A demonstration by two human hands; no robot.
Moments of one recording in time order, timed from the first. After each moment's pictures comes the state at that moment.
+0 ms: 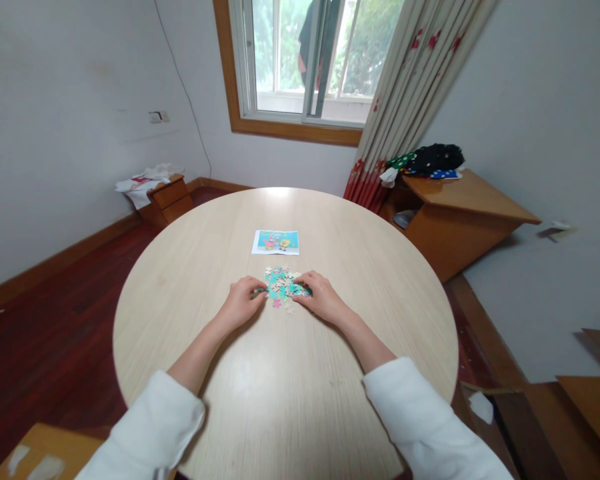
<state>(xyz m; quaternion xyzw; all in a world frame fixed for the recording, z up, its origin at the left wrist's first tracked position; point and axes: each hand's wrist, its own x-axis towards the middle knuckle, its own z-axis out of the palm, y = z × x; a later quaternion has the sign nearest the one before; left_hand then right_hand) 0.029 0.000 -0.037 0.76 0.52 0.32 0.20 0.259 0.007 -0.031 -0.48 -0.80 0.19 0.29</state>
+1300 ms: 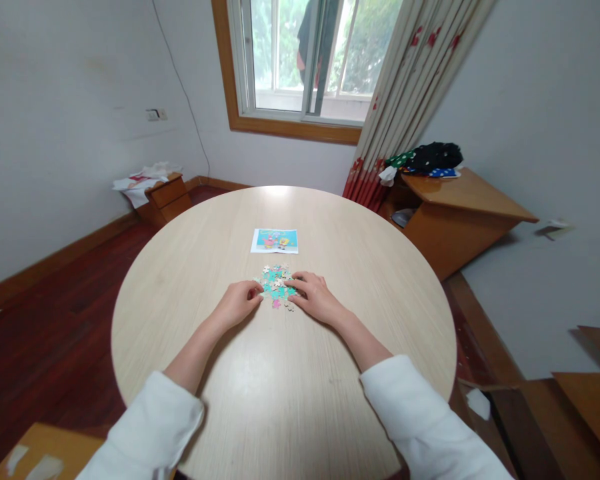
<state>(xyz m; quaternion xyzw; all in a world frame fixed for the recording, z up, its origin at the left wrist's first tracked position) 0.026 -0.003 -0.028 0.75 0.55 0.26 0.25 0.255 0.005 -0.038 -0.46 -0.84 0.16 0.25</state>
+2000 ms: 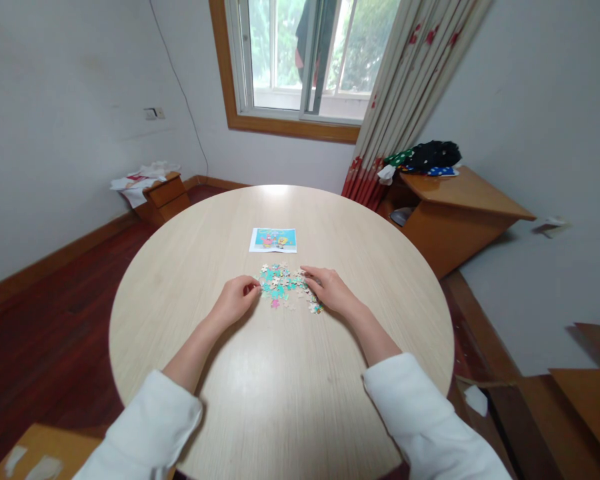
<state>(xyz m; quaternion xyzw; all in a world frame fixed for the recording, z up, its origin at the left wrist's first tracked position) 0.026 0.000 -0.031 0.74 0.54 0.32 0.23 0.282 0.014 -0.026 -0.50 -0.79 0.19 0.29</state>
